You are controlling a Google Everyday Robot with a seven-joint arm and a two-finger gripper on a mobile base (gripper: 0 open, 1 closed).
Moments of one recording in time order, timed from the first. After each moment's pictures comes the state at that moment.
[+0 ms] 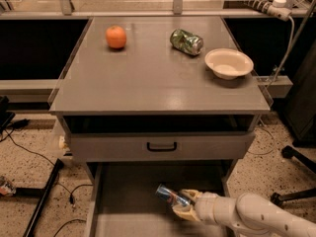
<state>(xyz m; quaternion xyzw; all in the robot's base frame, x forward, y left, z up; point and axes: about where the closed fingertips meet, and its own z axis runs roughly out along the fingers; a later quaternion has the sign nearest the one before) 0.442 -0.092 0.446 -0.48 0.74 0.23 0.41</state>
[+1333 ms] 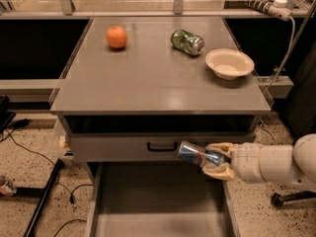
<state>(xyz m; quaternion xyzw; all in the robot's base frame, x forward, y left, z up) 0.462 -0.163 0.697 -0.59 0.68 0.10 0.42</state>
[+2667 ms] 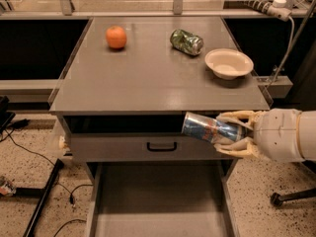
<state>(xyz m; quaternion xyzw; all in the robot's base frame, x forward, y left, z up) 0.433 -0.158 0.851 -0.64 0.62 0.05 0.45</state>
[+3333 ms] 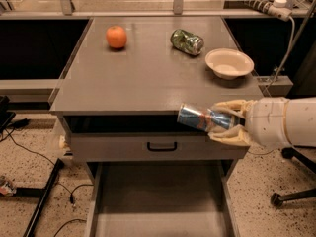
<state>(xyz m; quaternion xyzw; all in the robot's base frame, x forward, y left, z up) 0.461 -0.150 0.854 -0.64 0.62 0.04 0.45</state>
